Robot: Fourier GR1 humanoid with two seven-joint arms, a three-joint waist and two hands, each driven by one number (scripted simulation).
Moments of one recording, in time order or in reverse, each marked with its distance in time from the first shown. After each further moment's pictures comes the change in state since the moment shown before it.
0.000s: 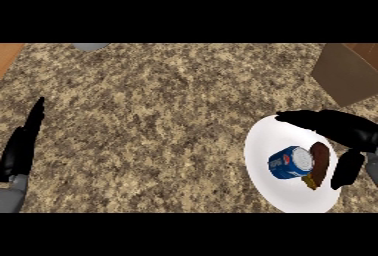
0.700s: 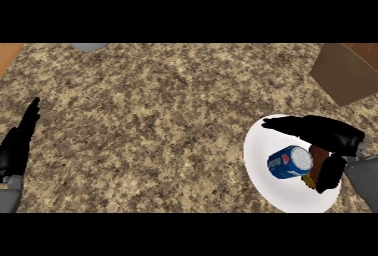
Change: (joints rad) left arm 0.008 -0.049 0.104 0.009 -0.077 -0.078 -0.011; right arm 0.027 0.140 -0.053 -0.029 0.143 0.088 -0.011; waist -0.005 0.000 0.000
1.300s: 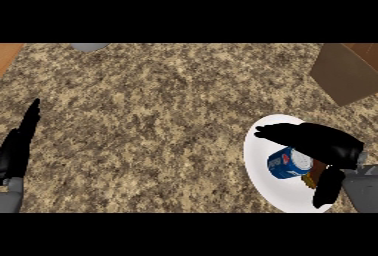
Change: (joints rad) left arm 0.022 -0.046 0.046 -0.056 -0.058 -0.037 0.032; right arm 0.063 0.061 -0.030 -0.185 0.012 0.101 0.075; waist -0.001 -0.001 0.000
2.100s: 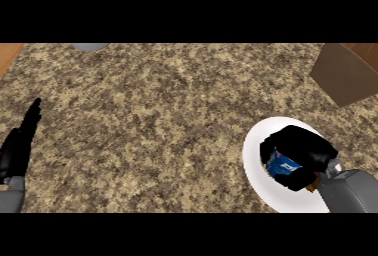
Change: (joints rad) left arm -0.011 -0.040 0.050 0.006 -0.049 -0.043 -0.009; right arm 0.027 0.095 0.059 0.102 0.246 -0.230 -0.033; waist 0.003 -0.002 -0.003
